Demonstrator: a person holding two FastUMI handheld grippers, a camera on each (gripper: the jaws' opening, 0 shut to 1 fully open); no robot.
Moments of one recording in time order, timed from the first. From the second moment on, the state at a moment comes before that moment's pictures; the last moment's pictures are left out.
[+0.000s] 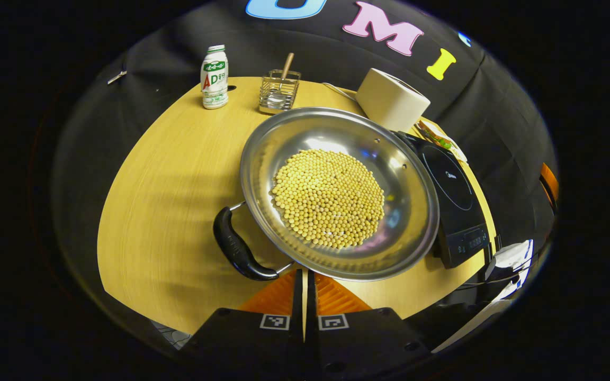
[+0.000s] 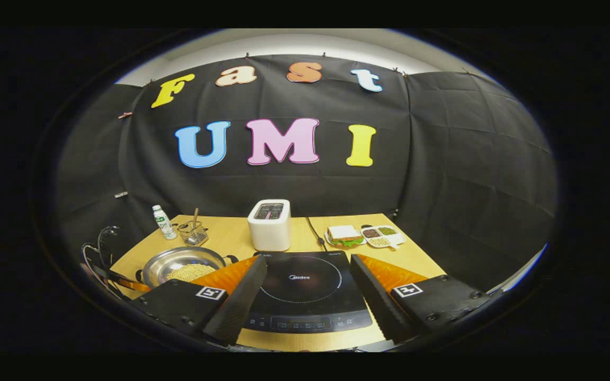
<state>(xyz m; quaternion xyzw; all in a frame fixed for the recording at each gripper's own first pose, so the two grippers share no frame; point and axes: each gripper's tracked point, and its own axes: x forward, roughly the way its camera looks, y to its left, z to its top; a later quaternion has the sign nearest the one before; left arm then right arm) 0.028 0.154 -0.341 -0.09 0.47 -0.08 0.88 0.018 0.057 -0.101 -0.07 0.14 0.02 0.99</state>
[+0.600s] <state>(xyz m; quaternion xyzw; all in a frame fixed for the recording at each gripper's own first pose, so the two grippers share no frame) 0.083 0.218 -0.344 -0.10 0.46 -0.03 0.88 0.030 0.072 -0.114 -0.06 0.17 0.02 0.98</state>
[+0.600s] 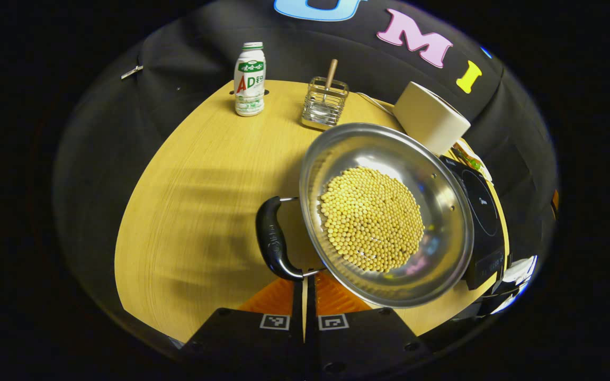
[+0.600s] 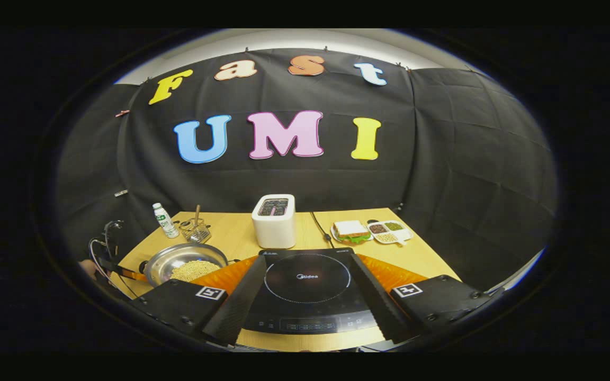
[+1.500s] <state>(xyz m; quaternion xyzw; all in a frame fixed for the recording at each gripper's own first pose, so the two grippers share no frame) 0.095 0.278 -0.281 -0.09 0.39 0.04 0.91 0.066 0.145 -0.183 -0.04 0.26 0.09 0.96</state>
